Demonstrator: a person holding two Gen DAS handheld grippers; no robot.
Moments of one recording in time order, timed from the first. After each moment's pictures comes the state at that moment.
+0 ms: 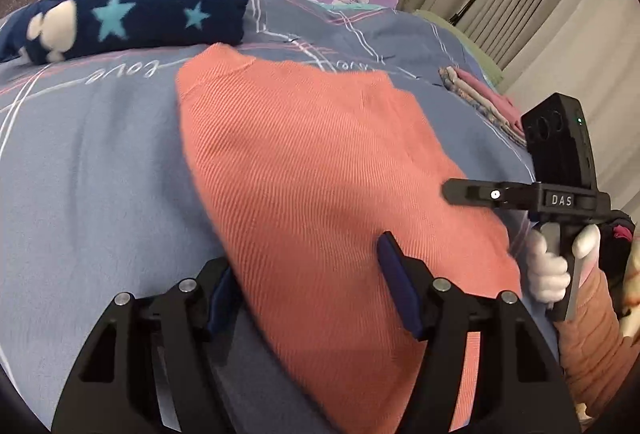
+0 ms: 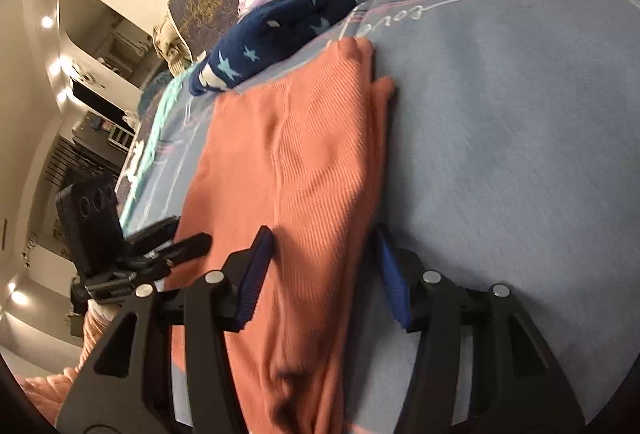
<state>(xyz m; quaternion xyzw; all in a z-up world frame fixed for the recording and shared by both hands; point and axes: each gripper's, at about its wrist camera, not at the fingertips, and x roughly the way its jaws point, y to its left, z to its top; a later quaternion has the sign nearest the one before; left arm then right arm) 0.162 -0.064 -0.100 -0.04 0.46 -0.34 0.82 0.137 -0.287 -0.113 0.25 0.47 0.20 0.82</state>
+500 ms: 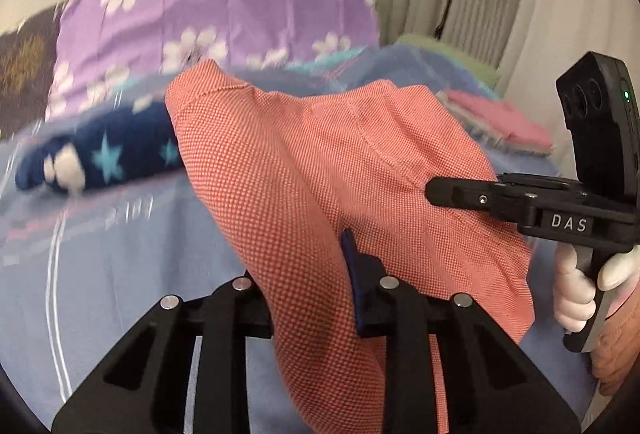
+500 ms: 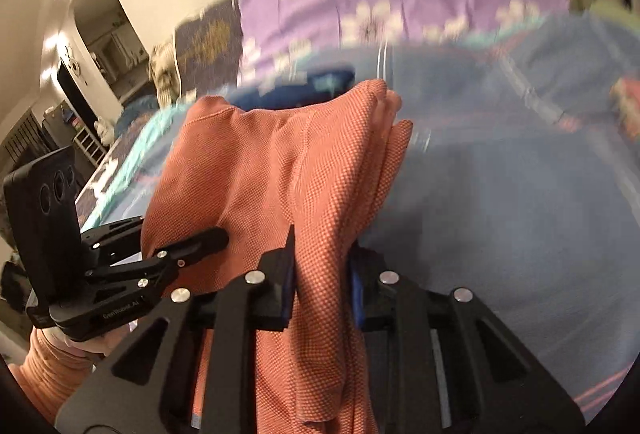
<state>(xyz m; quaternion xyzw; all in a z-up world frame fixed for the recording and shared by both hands) 0.137 -0.115 -0.009 0.06 0.33 -0.32 0.88 0.102 -0.269 -0.023 0.14 0.34 0.12 0.92</state>
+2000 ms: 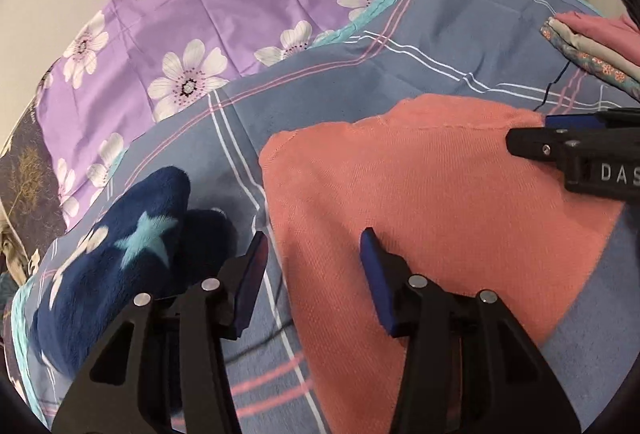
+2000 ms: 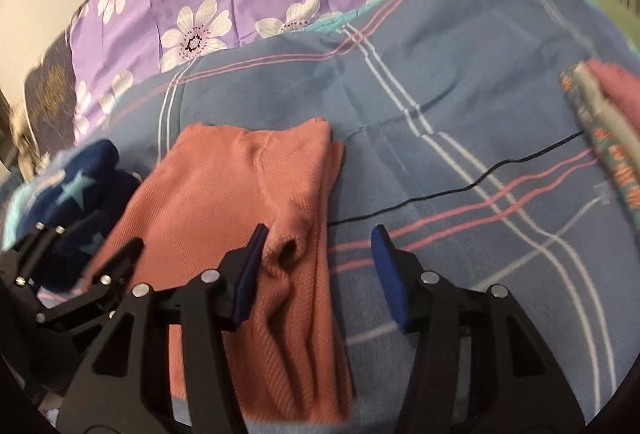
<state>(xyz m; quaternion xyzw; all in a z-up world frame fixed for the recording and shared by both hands) 0.356 -0.284 -0.091 0.26 0.34 -0.20 0.88 0.317 -0.427 -0.113 0.15 0.40 -0.10 0.90</state>
